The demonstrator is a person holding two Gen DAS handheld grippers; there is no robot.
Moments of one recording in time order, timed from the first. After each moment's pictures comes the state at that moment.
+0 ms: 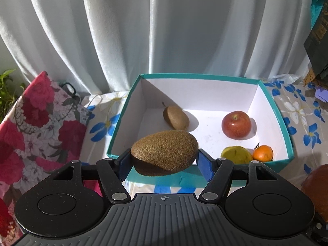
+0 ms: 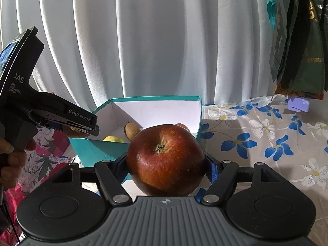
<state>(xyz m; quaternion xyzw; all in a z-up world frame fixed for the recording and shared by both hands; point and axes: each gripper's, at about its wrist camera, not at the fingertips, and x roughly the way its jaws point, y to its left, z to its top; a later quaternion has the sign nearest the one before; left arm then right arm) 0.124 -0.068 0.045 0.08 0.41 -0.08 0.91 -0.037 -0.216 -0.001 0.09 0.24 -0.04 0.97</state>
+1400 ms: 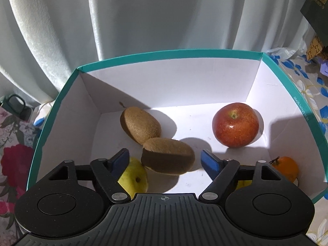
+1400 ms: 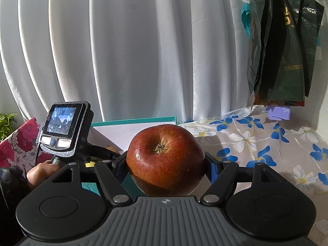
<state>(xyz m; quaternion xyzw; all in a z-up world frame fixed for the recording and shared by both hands) 0.211 -0.121 -0.042 0.12 0.44 -0.15 0.88 -0.035 -0.242 0.008 0.11 0.20 -0.09 0.97</state>
